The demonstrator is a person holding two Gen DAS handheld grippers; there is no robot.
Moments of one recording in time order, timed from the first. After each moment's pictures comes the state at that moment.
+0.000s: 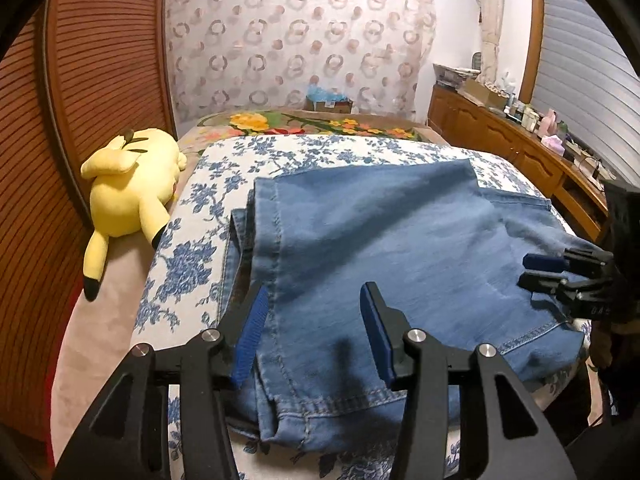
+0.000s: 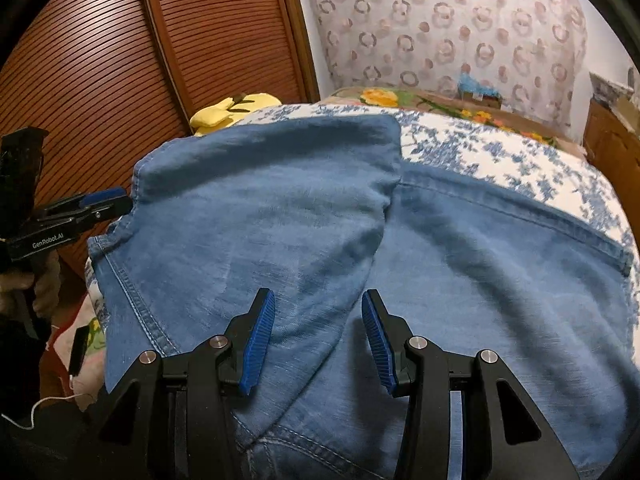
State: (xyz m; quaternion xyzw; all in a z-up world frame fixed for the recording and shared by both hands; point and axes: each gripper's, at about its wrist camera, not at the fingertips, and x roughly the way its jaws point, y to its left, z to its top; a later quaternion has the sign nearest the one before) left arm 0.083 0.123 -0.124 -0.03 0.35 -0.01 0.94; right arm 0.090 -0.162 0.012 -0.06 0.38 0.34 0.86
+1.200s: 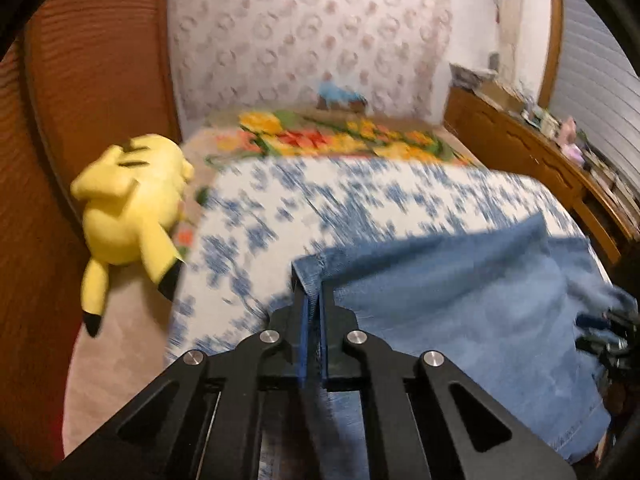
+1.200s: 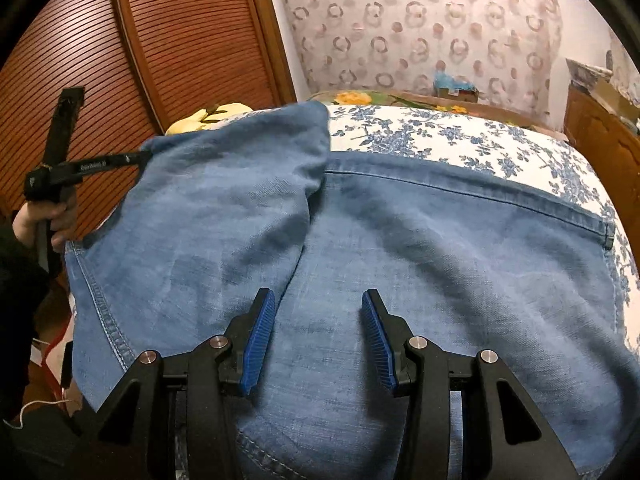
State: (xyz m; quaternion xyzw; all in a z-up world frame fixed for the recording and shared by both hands) left arm 0.173 0.169 -0.113 -0.03 0.35 0.01 0.93; right arm 0.106 -0.191 -0.007 -0.04 0.36 0.31 0.88
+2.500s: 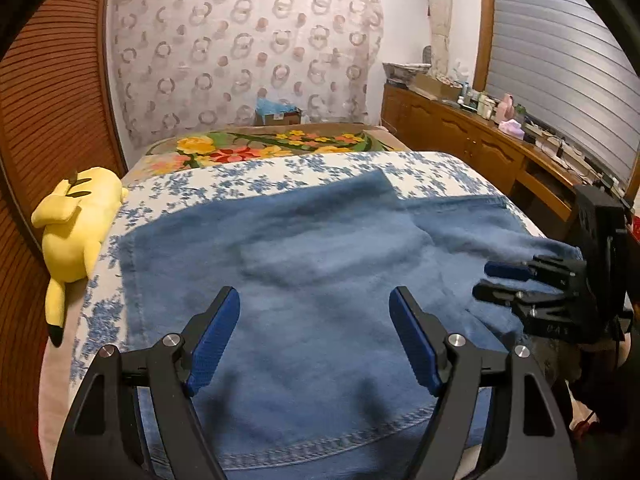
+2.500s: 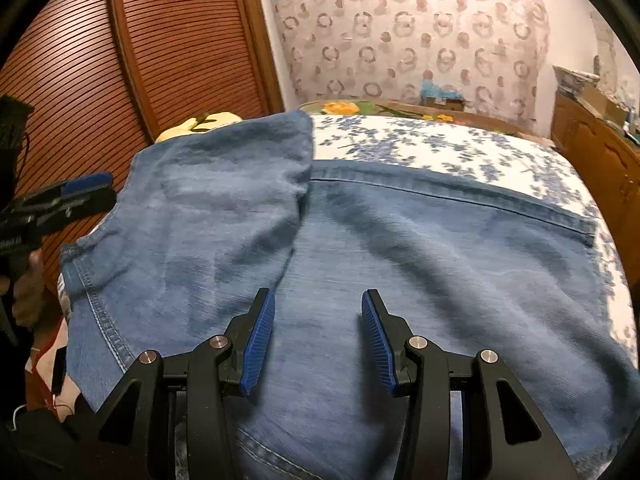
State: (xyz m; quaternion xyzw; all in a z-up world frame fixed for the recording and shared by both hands) left arm 0.110 0.045 -0.109 0.01 0.33 -0.09 0.94; right arm 0.095 -0.209 -0.003 -0.05 0.34 0.27 0.90
